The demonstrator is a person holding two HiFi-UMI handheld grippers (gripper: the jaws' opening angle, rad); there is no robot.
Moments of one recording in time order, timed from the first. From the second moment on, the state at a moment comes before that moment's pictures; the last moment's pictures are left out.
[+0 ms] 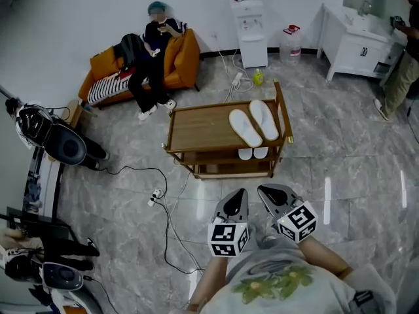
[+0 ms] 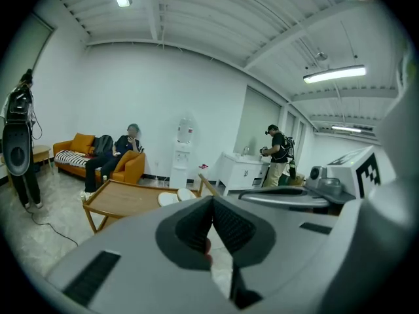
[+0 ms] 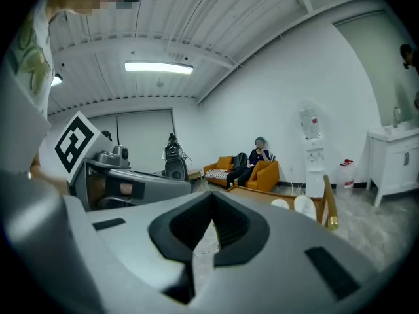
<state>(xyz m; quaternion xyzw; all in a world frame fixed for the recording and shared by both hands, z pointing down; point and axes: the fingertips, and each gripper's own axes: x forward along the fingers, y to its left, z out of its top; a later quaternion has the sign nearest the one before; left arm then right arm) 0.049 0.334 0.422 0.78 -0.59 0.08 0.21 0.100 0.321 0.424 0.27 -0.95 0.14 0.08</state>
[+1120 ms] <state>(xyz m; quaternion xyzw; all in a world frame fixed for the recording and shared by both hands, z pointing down) -0.092 0.183 0.447 0.81 -0.52 0.11 0.25 -0.014 0.170 0.437 0.37 -0.91 0.16 0.13</state>
